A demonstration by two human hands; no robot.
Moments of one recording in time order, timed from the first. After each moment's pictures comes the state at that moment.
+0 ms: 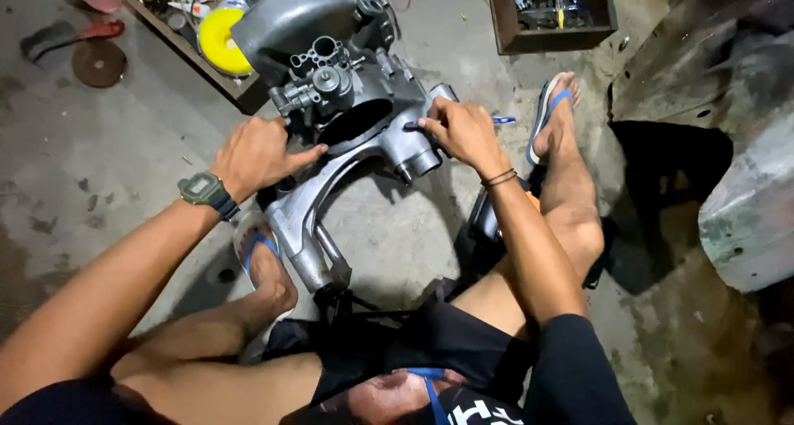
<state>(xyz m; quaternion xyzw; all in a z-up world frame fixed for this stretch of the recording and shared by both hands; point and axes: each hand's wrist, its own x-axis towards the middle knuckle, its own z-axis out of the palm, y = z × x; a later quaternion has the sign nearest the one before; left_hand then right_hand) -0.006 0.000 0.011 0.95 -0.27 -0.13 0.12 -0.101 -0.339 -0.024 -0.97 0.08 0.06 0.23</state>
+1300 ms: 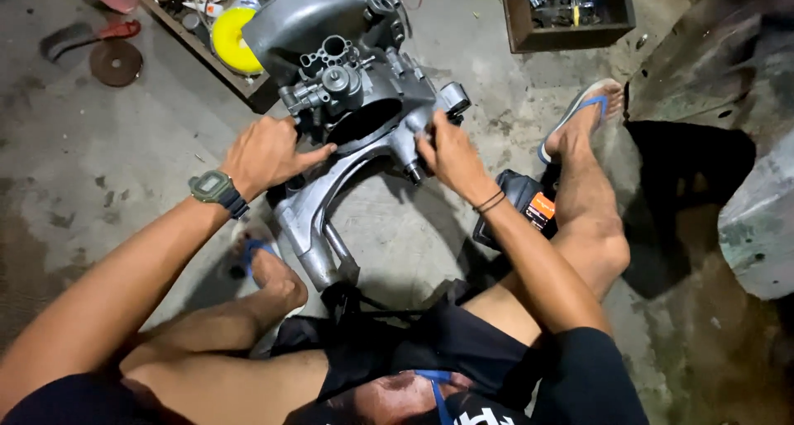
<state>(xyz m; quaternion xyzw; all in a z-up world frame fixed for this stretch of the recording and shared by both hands) -0.004 -0.001 0.011 0.95 -0.27 -0.13 0.13 -0.124 -0.296 -0.044 -0.94 0.02 -0.02 0.34</state>
